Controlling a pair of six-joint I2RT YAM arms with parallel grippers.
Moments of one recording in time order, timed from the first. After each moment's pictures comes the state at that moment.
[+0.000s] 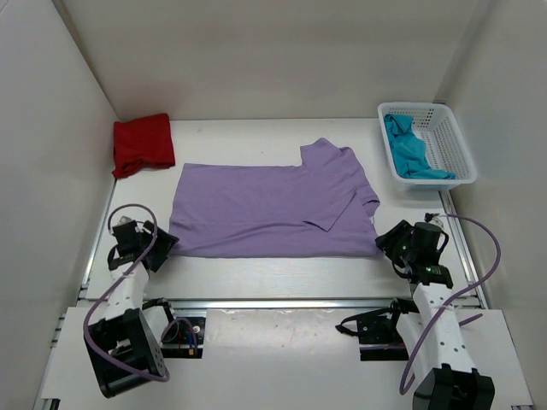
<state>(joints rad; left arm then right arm) 0.36 0.96 0.33 -0.26 0.19 -0.68 -0.15 0.65 0.31 -0.38 -0.12 0.63</state>
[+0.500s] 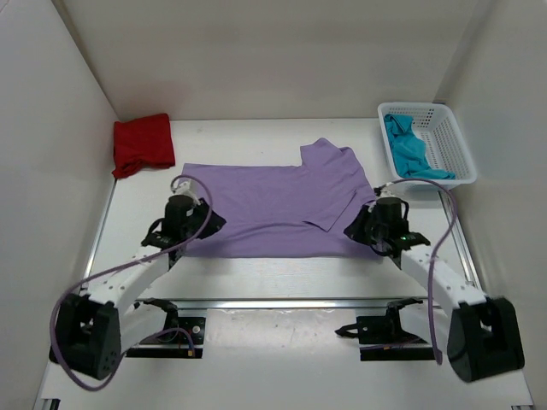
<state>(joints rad) -0.28 1.04 0.49 -0.05 0.08 -0.67 0.20 1.00 0.47 -0.19 -0.17 0.54</state>
